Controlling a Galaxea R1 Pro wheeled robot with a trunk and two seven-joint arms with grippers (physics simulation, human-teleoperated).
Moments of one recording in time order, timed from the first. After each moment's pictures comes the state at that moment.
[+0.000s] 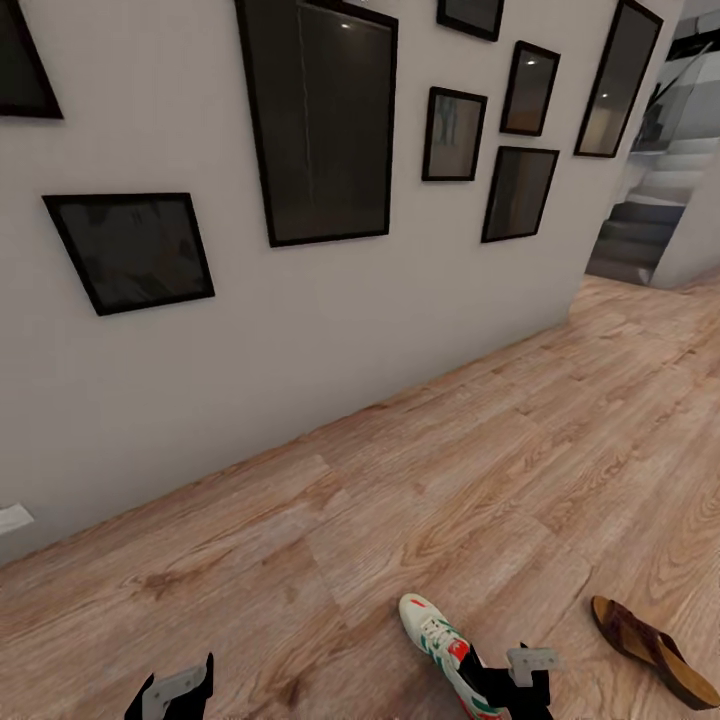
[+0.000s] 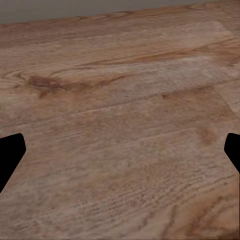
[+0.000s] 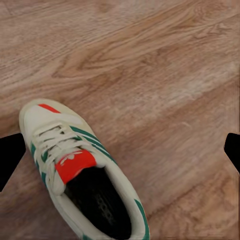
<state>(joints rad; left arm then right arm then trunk) -0.23 0.03 0.22 -0.35 0.10 -0.68 -0.01 -0.39 -0.04 -0.08 -0.16 0.09 -0.61 0.01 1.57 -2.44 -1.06</state>
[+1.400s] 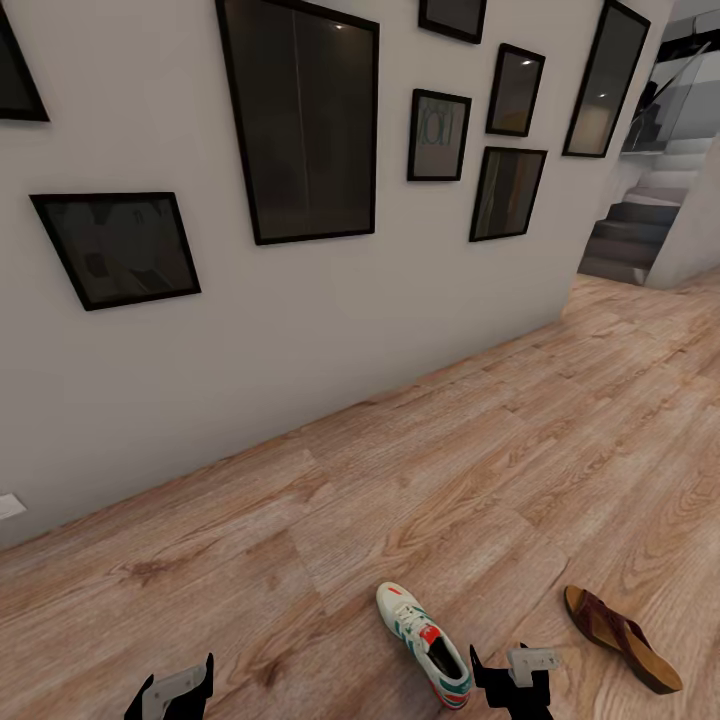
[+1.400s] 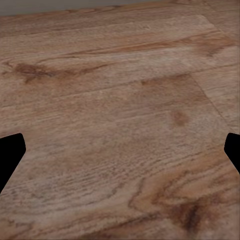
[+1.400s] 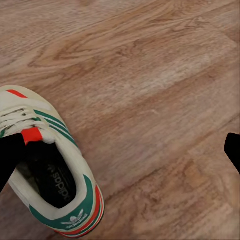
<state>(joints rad) -0.23 0.03 0.22 -0.35 0.10 -0.68 -0.01 -0.39 -0.04 -0.08 -0.16 0.09 -0.61 0.01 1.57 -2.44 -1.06</state>
